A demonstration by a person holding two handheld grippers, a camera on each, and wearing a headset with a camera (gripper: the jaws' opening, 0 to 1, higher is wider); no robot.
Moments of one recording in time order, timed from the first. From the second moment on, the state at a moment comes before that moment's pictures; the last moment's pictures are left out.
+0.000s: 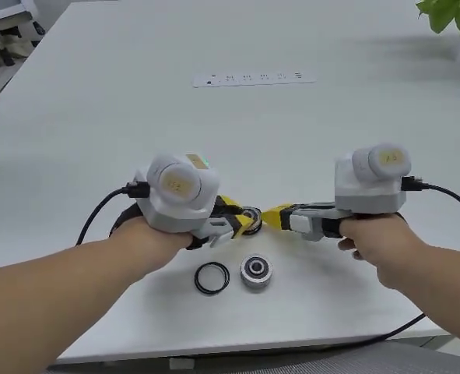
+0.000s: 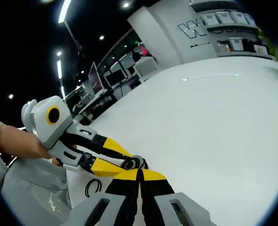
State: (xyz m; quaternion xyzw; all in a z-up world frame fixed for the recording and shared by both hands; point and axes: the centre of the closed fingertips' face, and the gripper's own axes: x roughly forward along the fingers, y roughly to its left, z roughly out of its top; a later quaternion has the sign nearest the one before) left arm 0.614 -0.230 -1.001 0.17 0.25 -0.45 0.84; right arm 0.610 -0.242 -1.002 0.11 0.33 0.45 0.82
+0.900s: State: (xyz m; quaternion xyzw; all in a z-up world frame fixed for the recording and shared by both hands) left arm 0.614 -0.231 -1.001 0.16 0.25 -0.45 0.84; right arm 0.607 -0.233 -0.990 0.11 0.31 0.48 0.82
